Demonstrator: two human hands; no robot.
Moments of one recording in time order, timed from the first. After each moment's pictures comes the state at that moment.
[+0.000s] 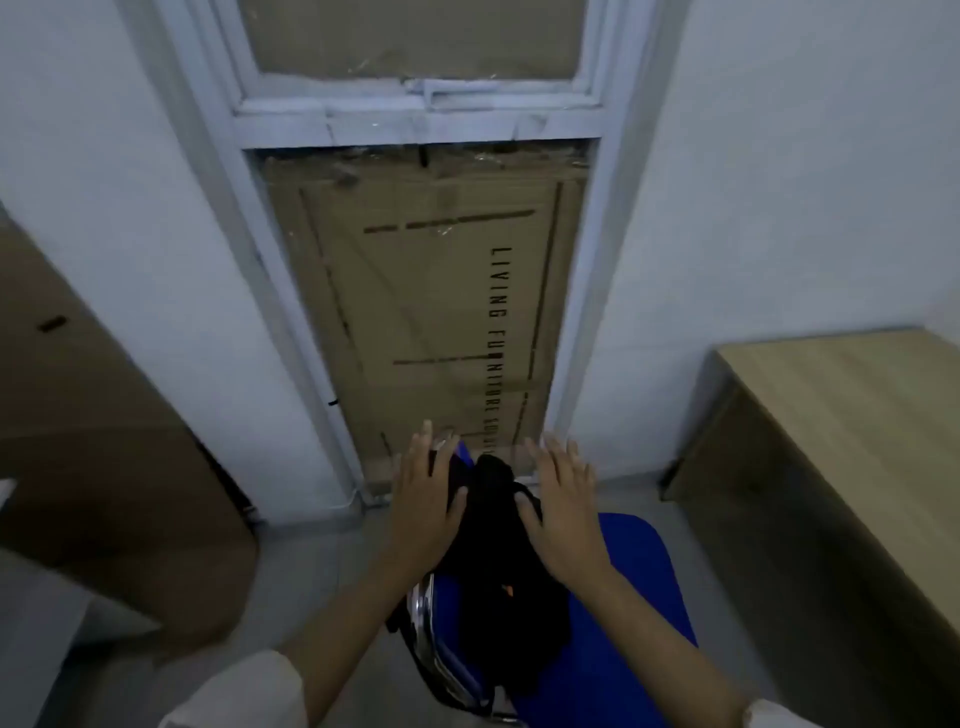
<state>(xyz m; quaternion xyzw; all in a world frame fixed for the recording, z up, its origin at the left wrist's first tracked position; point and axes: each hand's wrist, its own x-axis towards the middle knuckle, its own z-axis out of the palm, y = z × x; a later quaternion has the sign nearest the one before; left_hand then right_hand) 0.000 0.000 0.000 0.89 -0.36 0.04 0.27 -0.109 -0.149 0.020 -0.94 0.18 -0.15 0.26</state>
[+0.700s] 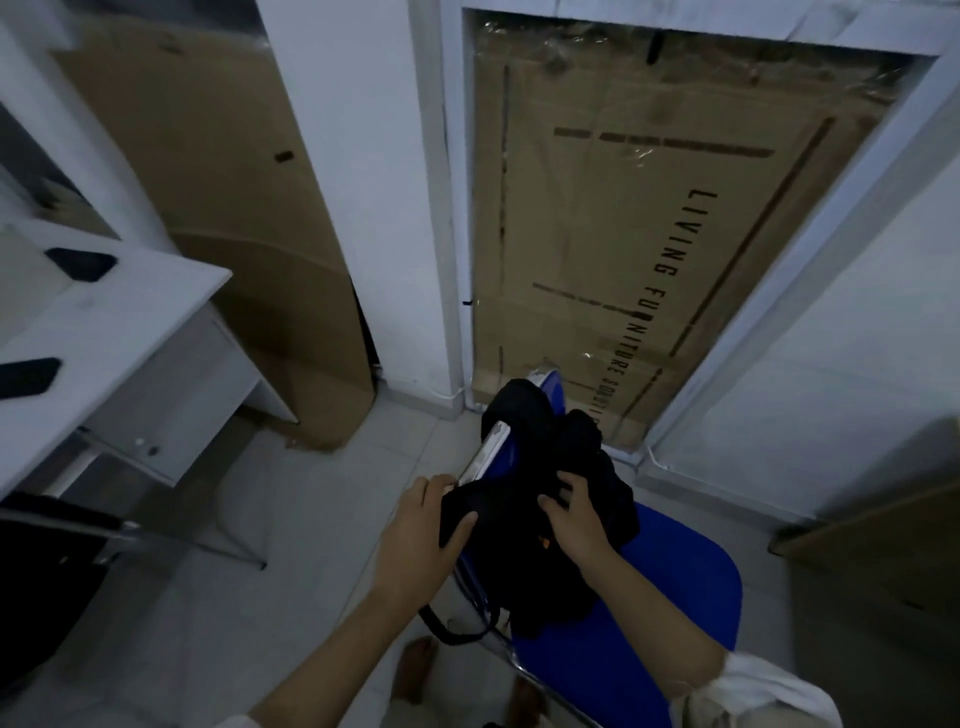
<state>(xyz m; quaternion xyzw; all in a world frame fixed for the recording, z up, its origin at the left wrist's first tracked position) -0.123 0.049 -0.036 0.94 -0.05 0.02 0.33 -0.094 -0.154 -0.061 -0.76 0.23 0.18 0.58</state>
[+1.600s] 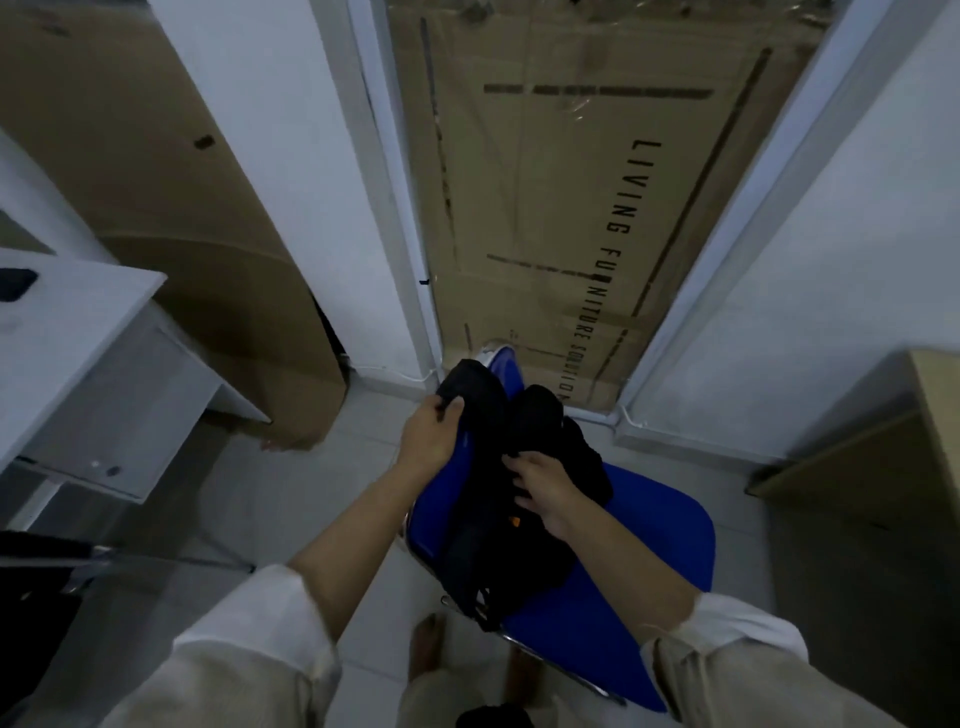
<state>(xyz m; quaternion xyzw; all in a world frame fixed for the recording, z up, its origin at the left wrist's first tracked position) -0.018 -0.025 -0.008 0.86 0.09 -0.15 0.47 -0.069 -0.173 -0.051 -0.60 0.32 0.26 0.69</state>
